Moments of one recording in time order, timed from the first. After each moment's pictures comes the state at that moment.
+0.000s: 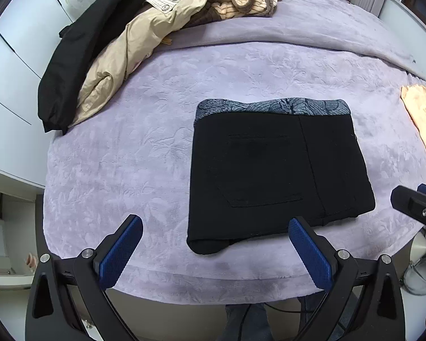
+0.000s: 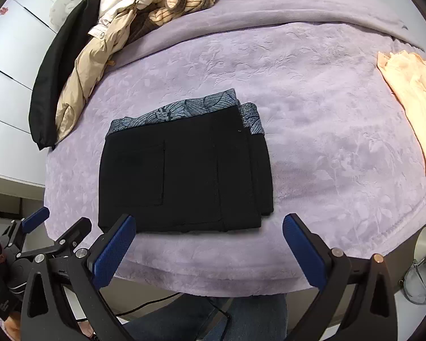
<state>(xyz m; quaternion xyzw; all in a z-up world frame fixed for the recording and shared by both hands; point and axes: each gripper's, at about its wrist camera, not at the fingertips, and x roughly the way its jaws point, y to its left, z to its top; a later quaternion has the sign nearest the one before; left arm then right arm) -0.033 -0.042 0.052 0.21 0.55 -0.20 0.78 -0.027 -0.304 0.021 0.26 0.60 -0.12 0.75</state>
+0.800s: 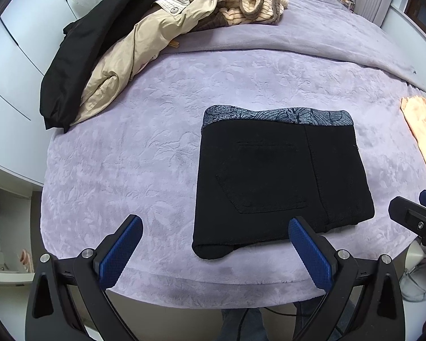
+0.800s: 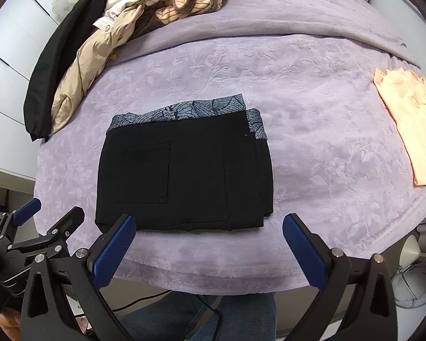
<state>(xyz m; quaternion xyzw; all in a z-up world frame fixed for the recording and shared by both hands) -0.025 -0.033 0.054 0.19 0.55 -0.20 0.79 -0.019 -0.286 0.033 0.22 0.60 -0.14 0.75</state>
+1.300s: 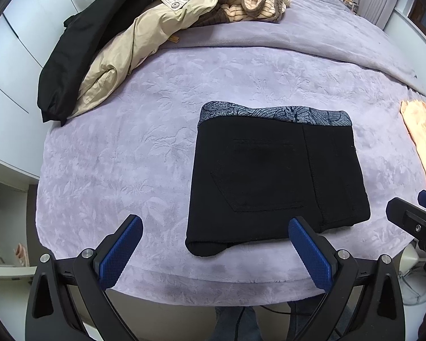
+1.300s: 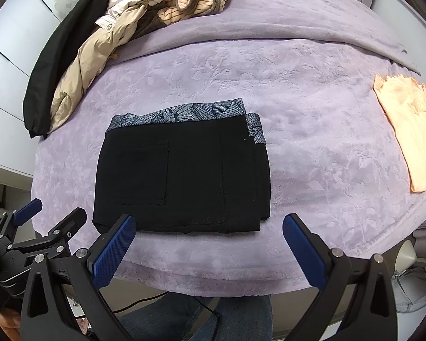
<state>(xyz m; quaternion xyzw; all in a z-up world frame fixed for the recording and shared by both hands) -0.025 -0.034 0.052 0.17 0.56 -0.20 0.78 -0.014 -0.287 0.036 0.20 0.61 -0.14 0.76</state>
